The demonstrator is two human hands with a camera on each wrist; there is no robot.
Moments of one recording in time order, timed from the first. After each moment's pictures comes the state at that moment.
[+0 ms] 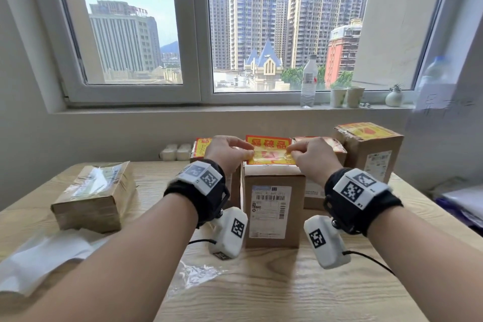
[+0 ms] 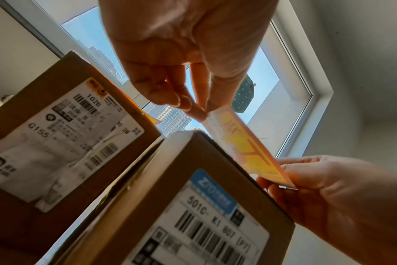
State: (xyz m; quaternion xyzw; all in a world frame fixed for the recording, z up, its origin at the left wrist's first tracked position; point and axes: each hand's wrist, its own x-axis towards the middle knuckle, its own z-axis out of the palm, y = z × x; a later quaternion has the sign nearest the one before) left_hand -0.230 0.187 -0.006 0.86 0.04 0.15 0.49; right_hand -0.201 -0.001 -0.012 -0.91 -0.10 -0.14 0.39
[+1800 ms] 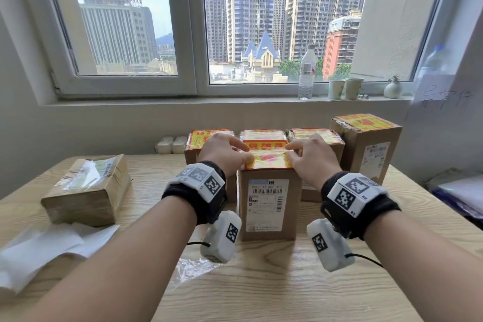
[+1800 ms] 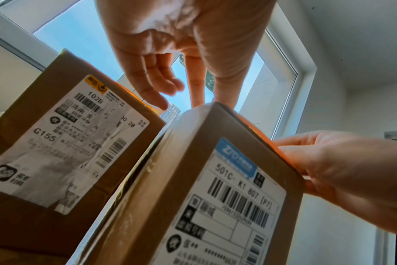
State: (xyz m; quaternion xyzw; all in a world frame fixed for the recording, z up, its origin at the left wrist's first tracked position) left_hand -0.223 0.183 -0.025 0.90 0.07 0.17 0.39; right_hand -0.212 -0.002 -0.025 -0.95 -0.10 -0.16 0.26
